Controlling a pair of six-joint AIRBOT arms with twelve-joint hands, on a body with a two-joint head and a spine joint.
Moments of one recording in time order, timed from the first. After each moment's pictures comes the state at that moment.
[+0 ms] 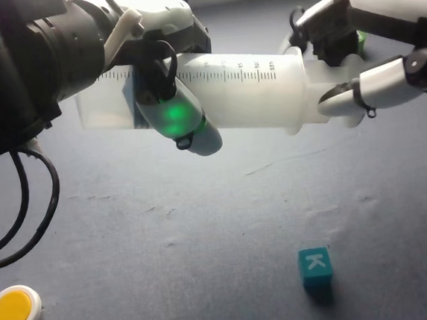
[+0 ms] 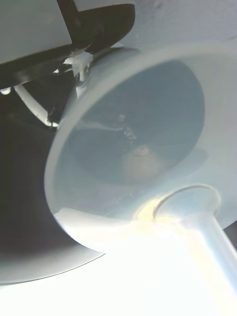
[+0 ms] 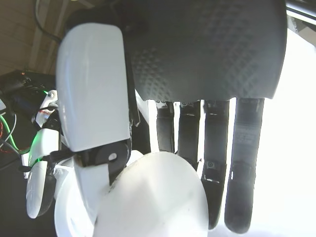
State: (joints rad) left arm 0.17 -1.06 0.86 -2.08 -0.68 2.83; right arm -0.38 -0.92 0.98 0.26 0.41 -0.87
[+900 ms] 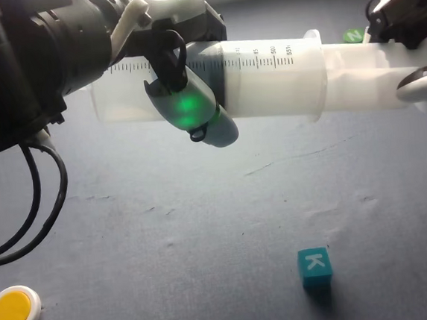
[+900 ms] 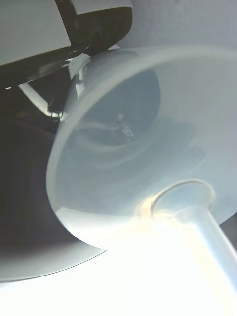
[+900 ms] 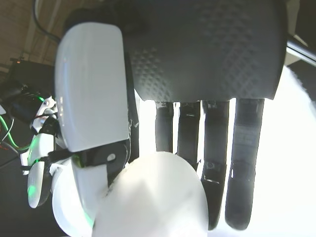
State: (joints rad) left arm 0.16 -1.07 0.86 -2.08 -0.65 2.82; right arm -0.37 -0.72 0.92 0.25 0.32 -0.87
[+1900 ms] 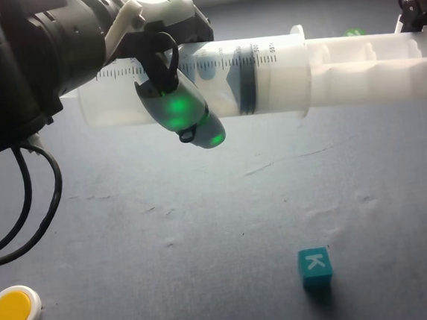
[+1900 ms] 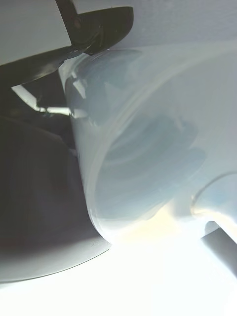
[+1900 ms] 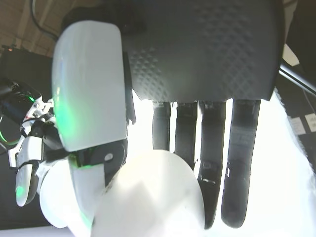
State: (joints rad) left arm 0.16 -1.07 0.86 -2.08 -0.70 2.83; right arm -0.35 -0.66 0.90 0.24 0.30 -0.88
